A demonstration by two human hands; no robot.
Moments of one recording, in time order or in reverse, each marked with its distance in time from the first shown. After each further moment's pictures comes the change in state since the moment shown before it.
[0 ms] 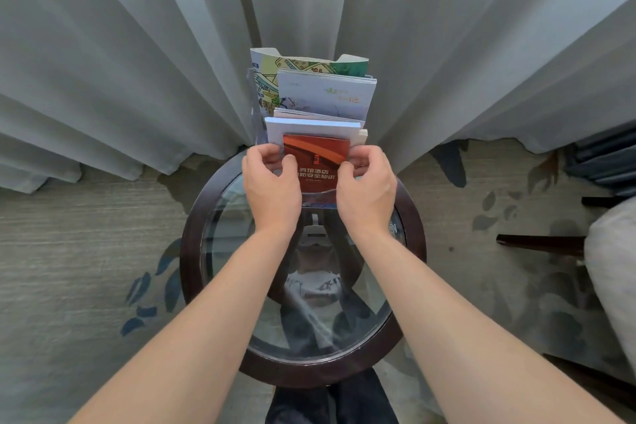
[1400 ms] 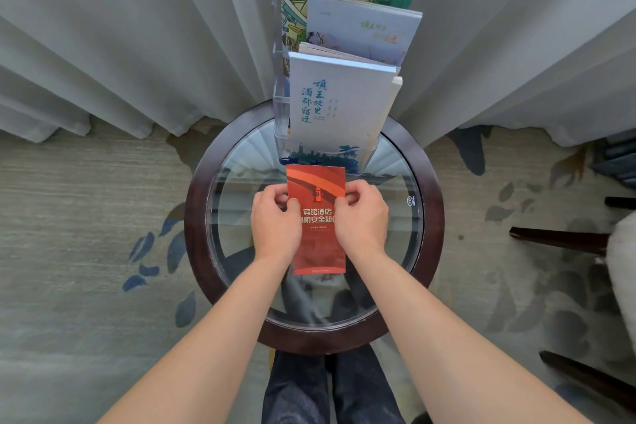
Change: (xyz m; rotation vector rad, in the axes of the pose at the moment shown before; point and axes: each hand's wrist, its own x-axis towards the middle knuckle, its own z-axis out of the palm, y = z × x) left_hand -0.057 -0.108 -0.034 0.252 -0.111 -0.185; right_hand -0.072 0.066 0.020 -0.171 -0.288 0.212
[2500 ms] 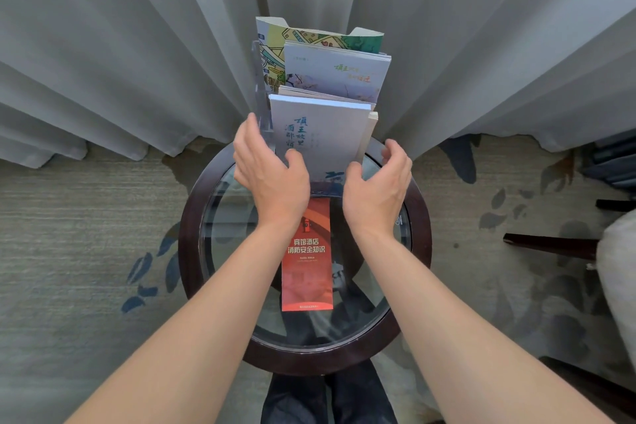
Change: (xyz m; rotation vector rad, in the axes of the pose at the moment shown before) left_hand 0.033 0.105 0.010 0.069 0.265 0.336; right_hand 0.046 -0.045 -0.036 0.151 0.320 -0.141
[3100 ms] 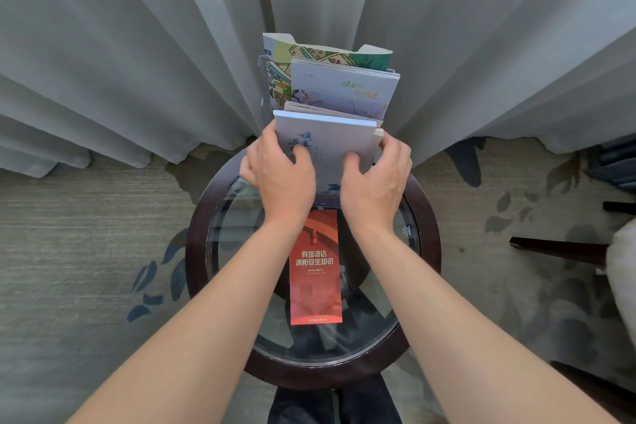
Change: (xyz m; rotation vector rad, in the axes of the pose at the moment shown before) left_hand 0.026 0.013 0.001 -0.052 -0.058 -0.019; right_hand 0.012 -0.030 0.014 0.036 0.020 -0.111
